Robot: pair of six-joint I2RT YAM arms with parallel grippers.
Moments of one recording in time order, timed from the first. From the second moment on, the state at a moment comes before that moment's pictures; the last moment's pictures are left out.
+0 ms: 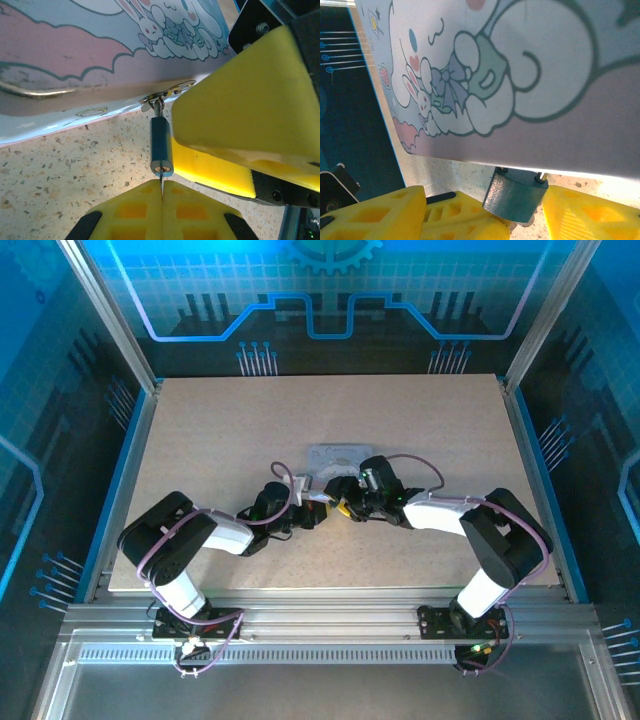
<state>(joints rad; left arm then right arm) -0.62 1.67 0.48 0.73 0.33 -0.72 0.62 1.63 0.74 0.18 -0.33 1.26</state>
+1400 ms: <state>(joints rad) -0.67 1.60 0.53 0.50 0.25 -0.58 0.64 1.61 0.75 0.10 -0.26 1.23</state>
